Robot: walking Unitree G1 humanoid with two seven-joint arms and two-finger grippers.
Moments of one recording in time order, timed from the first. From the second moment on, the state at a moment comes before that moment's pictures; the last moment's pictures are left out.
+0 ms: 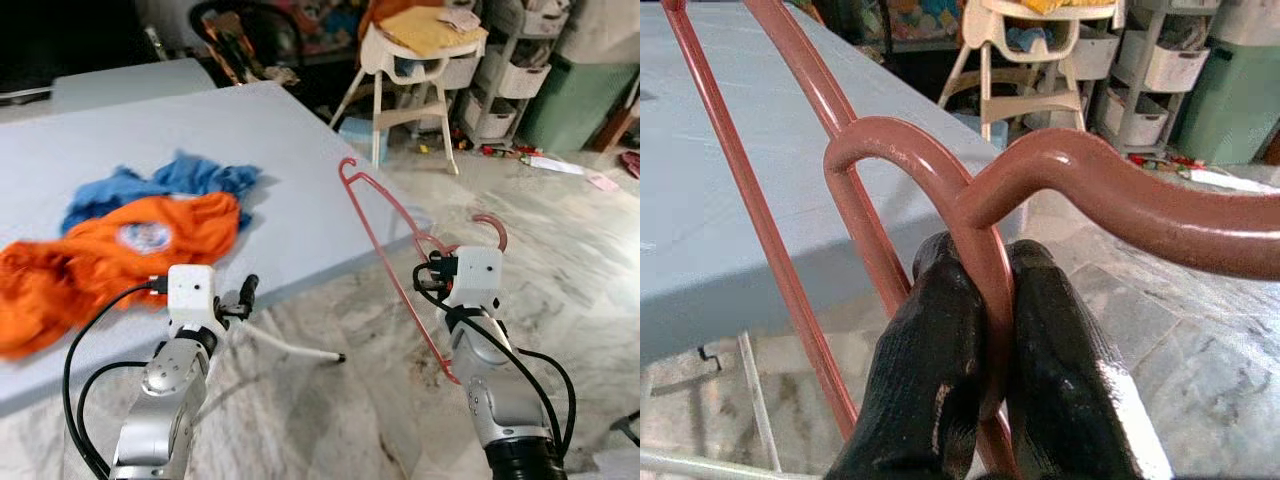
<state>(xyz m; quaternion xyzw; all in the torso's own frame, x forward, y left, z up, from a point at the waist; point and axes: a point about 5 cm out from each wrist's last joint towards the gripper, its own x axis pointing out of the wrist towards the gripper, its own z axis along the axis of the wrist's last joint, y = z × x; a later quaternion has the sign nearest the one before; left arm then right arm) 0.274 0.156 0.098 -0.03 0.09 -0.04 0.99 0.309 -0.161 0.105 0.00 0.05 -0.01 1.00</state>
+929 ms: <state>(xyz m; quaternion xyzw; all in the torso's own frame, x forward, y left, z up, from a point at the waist) 0.288 0.157 0.106 -0.04 0.09 -0.04 0.99 0.298 -0.179 0.092 -0.01 0.06 -0.06 1.00</state>
